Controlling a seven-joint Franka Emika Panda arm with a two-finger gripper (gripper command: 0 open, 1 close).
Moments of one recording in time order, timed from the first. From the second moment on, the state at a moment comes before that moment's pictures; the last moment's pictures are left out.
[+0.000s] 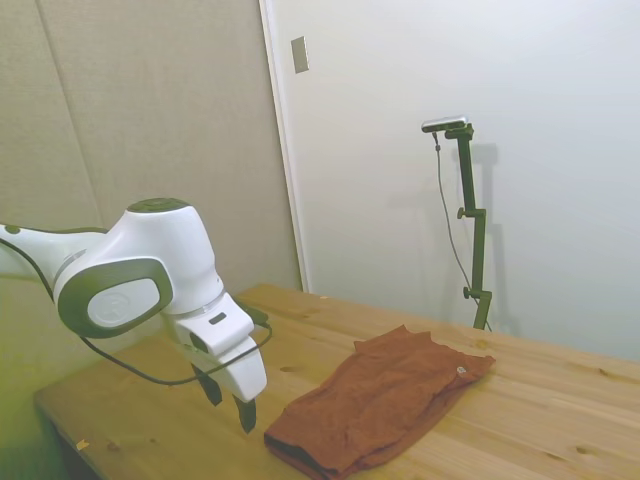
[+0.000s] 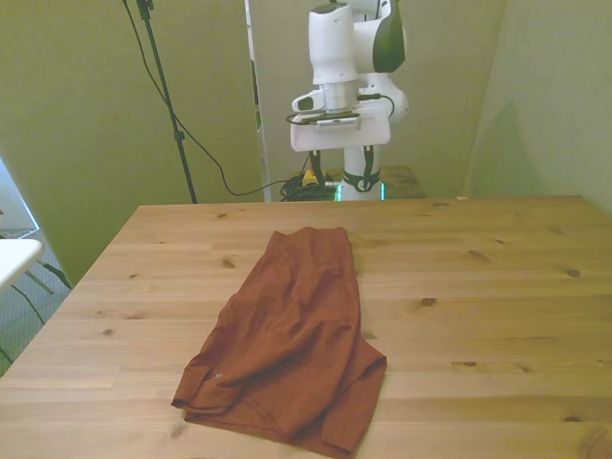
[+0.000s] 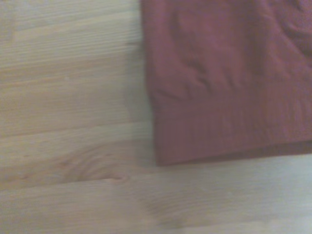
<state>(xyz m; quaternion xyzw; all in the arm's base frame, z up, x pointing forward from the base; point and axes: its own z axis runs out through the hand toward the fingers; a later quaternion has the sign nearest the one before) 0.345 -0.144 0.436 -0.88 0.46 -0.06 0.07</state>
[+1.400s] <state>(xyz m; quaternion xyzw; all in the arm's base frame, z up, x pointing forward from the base) 0.429 -0.312 0.365 -0.86 0.43 0.07 0.26</state>
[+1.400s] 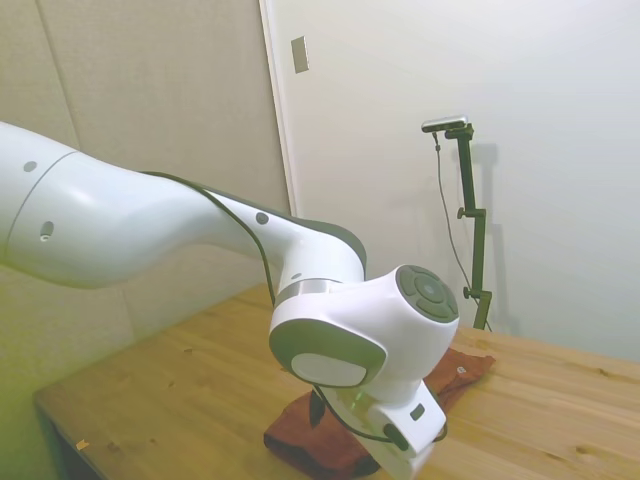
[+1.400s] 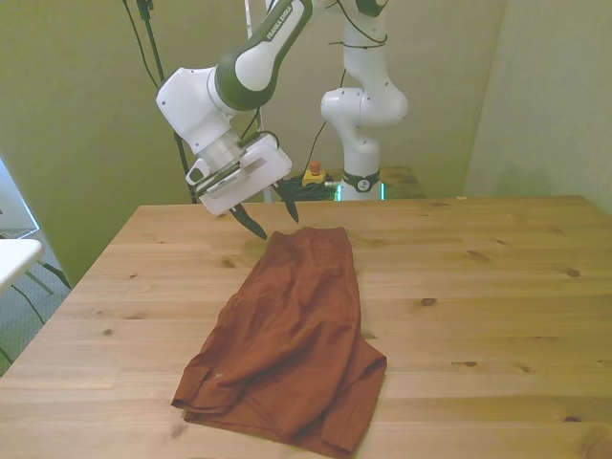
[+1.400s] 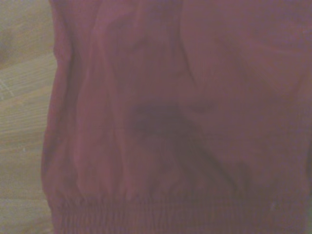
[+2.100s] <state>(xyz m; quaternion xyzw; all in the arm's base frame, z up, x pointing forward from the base) 0.433 -0.305 0.350 -0.87 0.42 0.08 0.26</state>
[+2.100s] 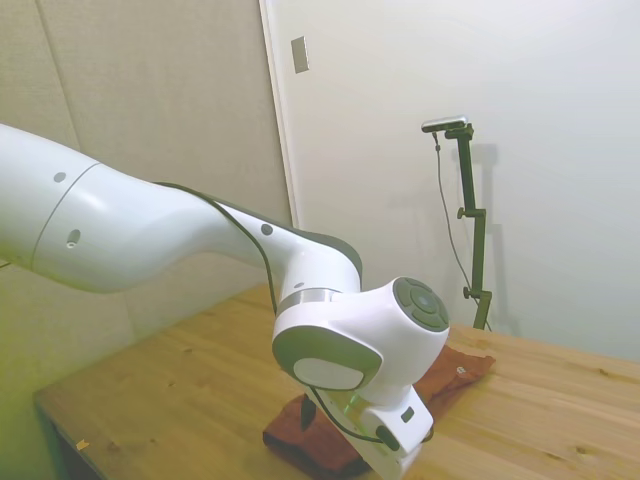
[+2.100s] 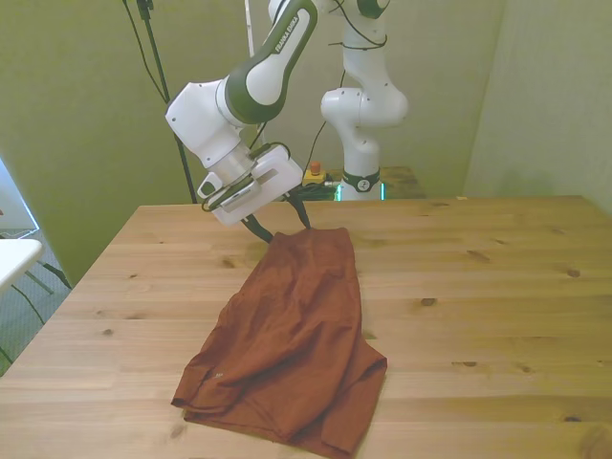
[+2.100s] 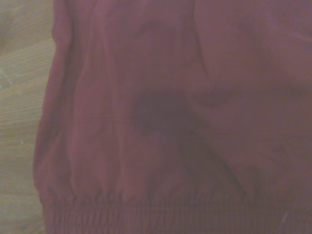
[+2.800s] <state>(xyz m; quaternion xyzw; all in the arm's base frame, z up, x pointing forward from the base) 0.425 -0.313 0.350 -0.86 0.42 0.08 0.27</state>
